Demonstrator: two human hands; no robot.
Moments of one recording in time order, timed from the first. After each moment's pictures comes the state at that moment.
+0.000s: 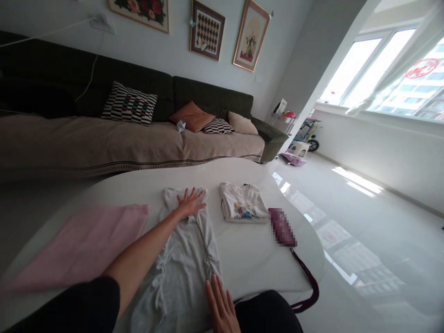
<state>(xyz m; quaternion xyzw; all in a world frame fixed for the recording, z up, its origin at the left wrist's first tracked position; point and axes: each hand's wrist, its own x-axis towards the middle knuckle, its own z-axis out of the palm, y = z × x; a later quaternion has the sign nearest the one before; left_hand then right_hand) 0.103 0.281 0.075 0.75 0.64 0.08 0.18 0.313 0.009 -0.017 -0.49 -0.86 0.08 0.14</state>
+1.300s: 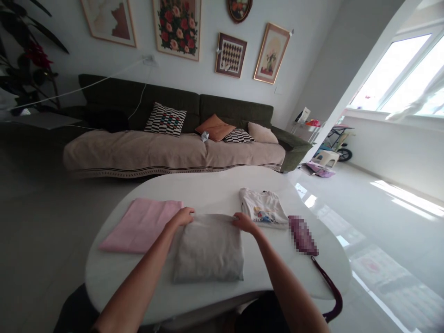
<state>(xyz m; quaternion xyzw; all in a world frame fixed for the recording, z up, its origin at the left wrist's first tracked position) 0.014 0.160 0.140 0.66 0.65 0.16 0.35 0.277 0.193 0.146 -0.54 -0.79 0.29 0.03</state>
